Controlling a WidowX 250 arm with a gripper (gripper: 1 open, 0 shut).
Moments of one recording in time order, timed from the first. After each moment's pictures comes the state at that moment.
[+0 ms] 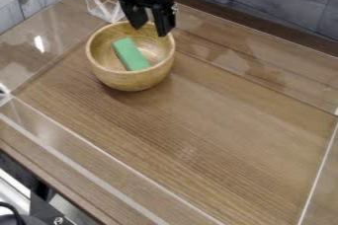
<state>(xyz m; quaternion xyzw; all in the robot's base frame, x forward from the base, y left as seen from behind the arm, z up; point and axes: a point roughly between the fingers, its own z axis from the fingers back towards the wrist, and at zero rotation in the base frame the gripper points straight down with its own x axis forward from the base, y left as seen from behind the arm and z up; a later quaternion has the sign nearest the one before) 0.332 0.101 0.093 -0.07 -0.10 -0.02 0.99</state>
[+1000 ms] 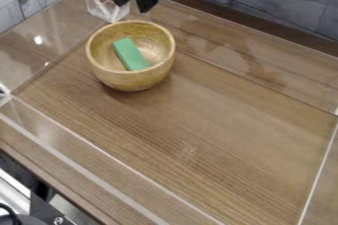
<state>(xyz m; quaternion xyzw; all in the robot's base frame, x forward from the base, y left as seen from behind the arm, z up) 0.323 0.126 0.125 -0.08 -0.10 -0.05 0.99</state>
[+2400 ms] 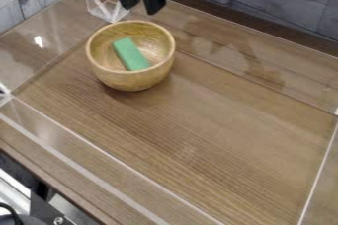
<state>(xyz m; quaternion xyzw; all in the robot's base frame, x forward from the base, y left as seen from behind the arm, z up) 0.326 0.103 0.124 -0.11 -0.07 -0.06 0.99</state>
